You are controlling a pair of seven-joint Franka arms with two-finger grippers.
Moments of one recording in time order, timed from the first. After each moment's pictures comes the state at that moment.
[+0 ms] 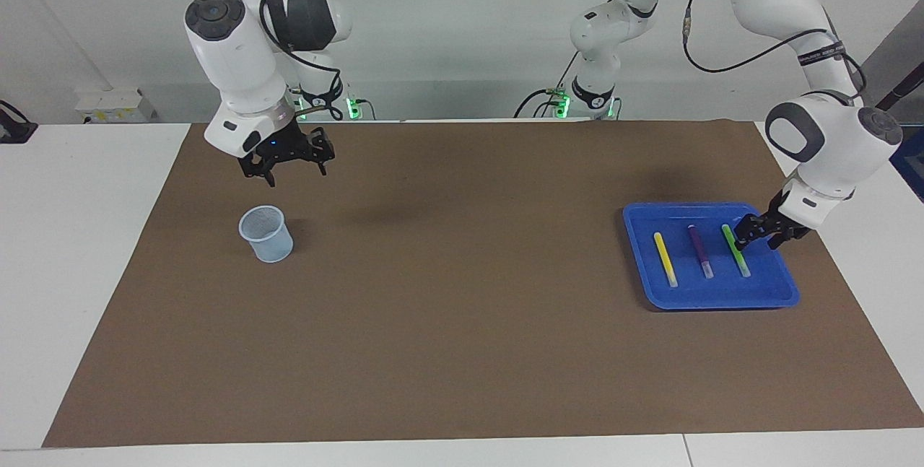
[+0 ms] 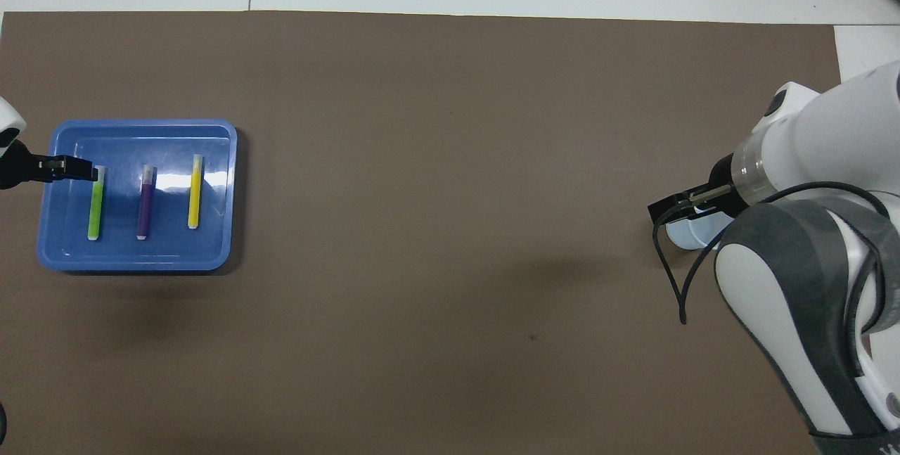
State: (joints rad) left arm 0.39 0.29 -0.15 -1.83 -0.02 2.18 0.31; right arm 0.03 -0.02 0.12 -1.84 0.01 1.77 -0.09
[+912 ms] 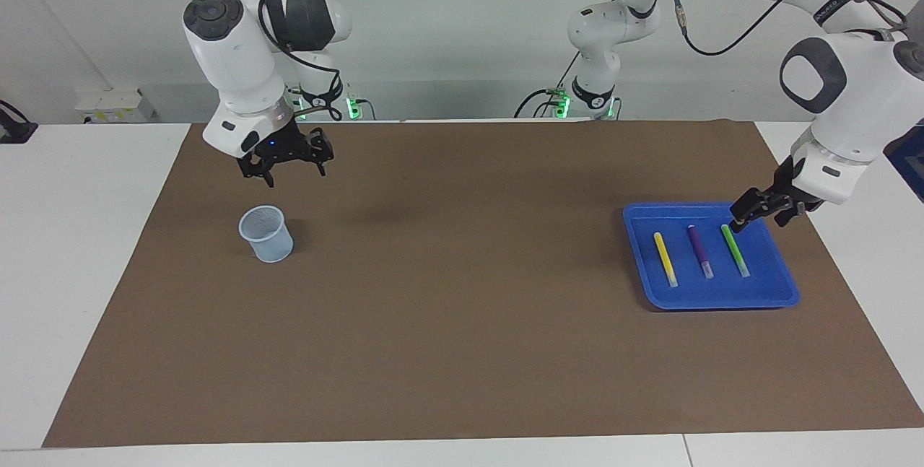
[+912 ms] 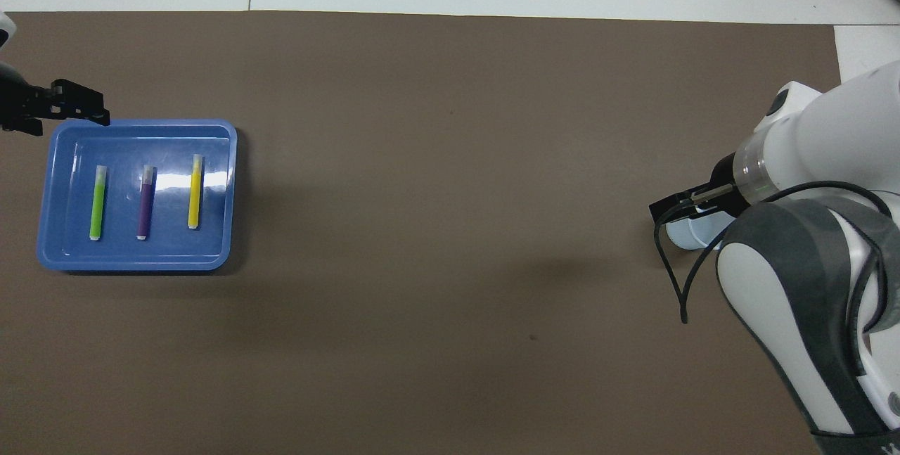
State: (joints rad) left arm 0.19 0.26 -0.15 -1.49 0.02 1.79 -0.04; right arm 0.03 -0.02 0.12 -1.84 0.01 1.77 -0.09
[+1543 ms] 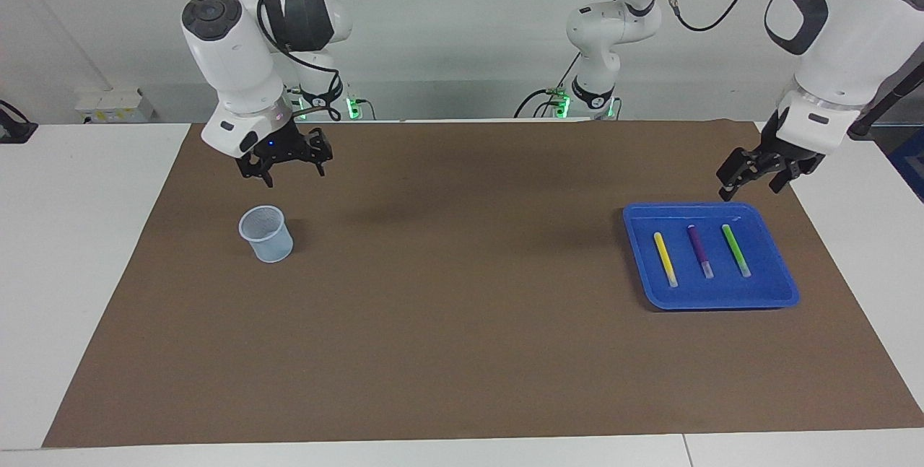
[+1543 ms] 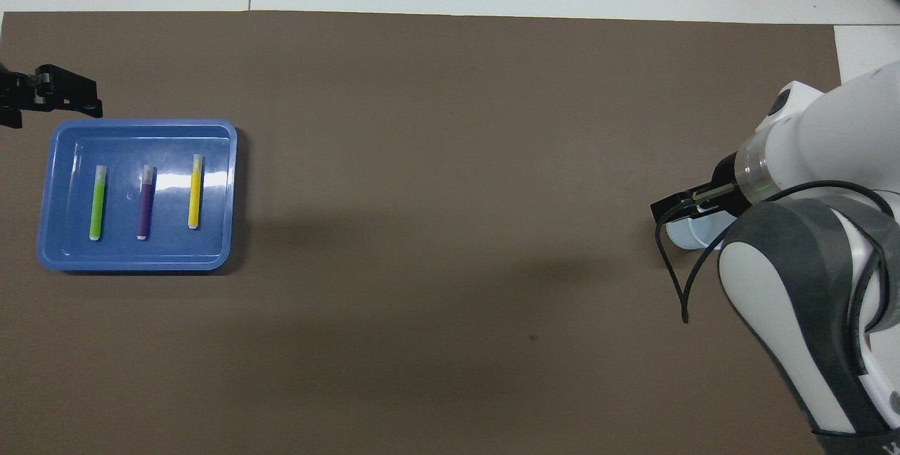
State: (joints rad) left arm 0.13 0.16 -0.16 -1.43 0.04 1.67 -0.10; right arm 0.02 -0.02 0.12 -1.84 0.01 1.77 -0.09
